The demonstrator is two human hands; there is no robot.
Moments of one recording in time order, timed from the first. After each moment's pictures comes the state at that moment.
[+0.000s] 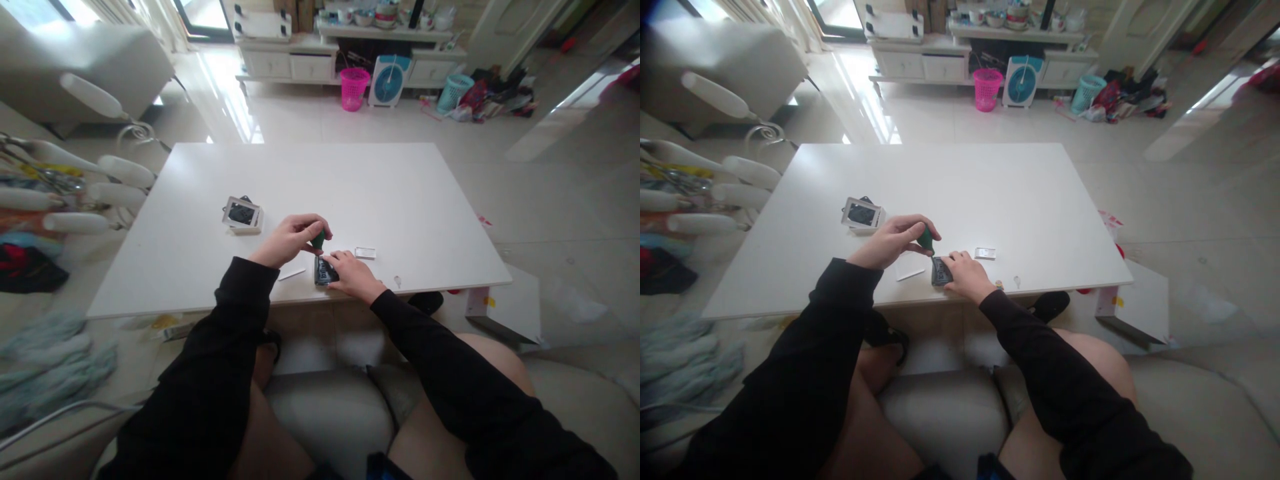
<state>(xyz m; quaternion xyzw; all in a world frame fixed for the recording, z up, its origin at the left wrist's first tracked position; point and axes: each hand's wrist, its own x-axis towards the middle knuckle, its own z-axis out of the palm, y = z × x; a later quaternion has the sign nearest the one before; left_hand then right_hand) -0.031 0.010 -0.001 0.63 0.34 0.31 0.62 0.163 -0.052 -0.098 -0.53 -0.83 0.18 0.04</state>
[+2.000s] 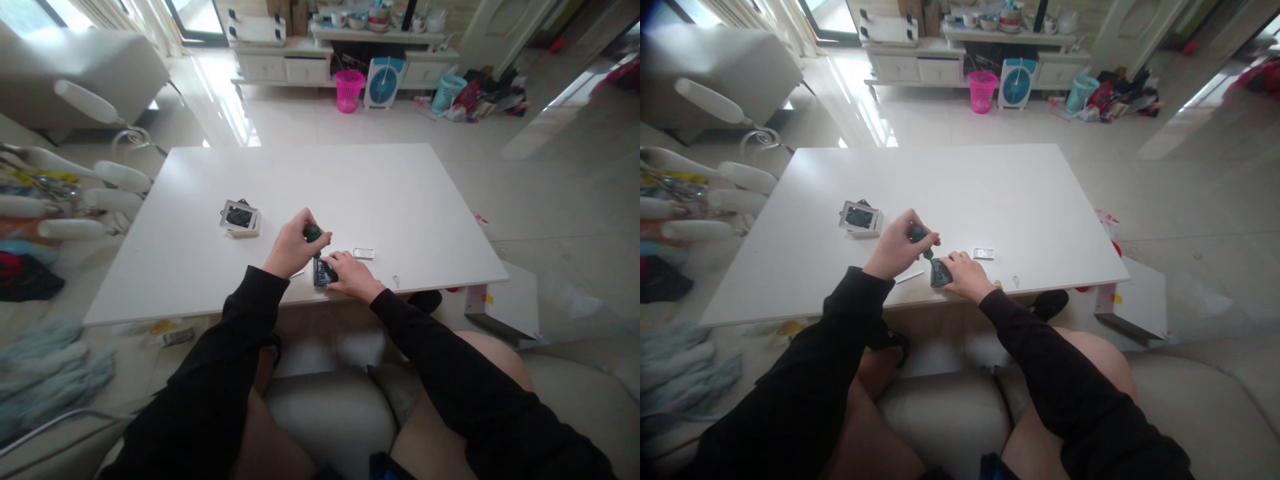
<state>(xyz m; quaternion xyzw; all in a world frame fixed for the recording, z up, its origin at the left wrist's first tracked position) -0.018 0.001 -0.014 0.70 0.44 0.37 0.42 0.165 -0.052 -0.101 -0.53 -0.83 0.17 0.05</state>
